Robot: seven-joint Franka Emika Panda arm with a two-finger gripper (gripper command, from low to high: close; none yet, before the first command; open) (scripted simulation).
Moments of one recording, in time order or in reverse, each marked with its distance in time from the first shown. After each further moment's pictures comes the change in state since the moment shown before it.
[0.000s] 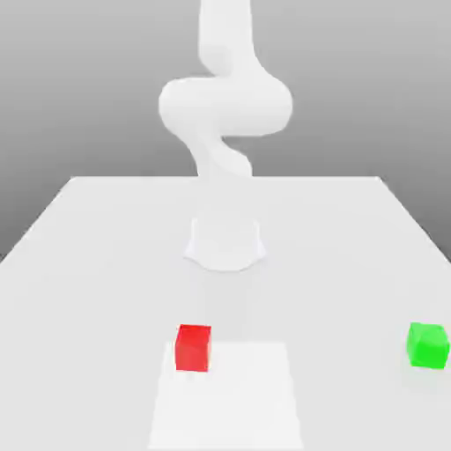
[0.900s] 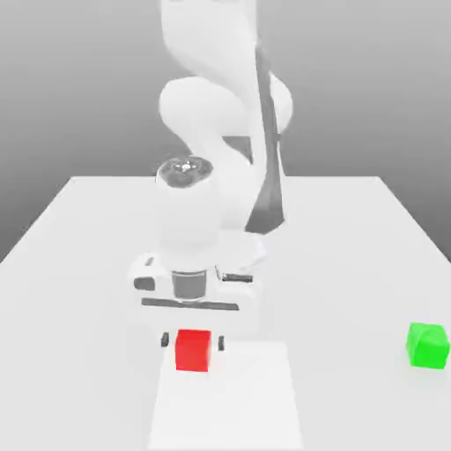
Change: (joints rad) arm -0.097 0.924 -0.020 -0.497 0.057 0.700 -0.097
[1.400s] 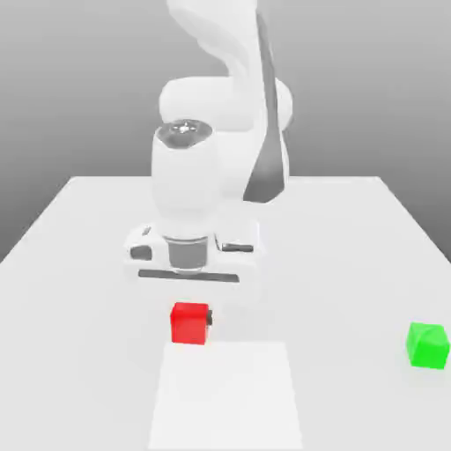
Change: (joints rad) arm 0.095 -0.247 0.032 0.007 -0.066 -0.254 0.122
